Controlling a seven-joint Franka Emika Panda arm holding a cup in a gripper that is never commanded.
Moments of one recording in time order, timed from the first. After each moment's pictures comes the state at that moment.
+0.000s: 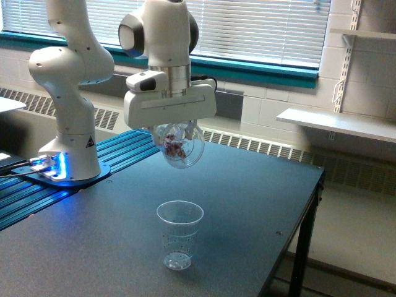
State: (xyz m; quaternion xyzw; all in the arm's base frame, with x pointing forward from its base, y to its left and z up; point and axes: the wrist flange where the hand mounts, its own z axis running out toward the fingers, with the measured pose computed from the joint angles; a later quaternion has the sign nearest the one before) arm 0.424 -0.172 0.348 -0.74 0.67 -0.01 0.06
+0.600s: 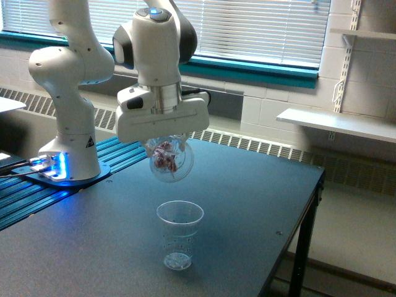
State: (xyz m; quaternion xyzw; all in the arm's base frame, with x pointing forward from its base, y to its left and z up) arm 0.416 -0.188 0.318 -0.70 0.71 0.05 0.07
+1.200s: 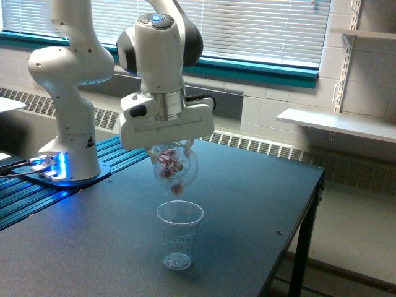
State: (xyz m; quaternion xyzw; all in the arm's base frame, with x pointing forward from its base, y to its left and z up) arm 0.435 -0.199 0.312 -0.69 0.72 0.06 0.09
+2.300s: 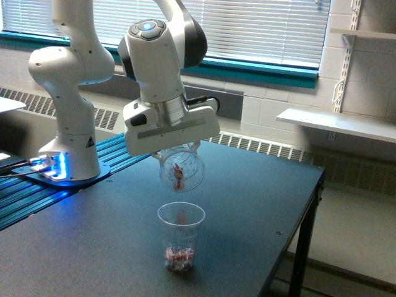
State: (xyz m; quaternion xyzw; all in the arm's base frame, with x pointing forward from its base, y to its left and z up) arm 0.442 -0.202 0.304 -0.65 0.74 0.09 0.15
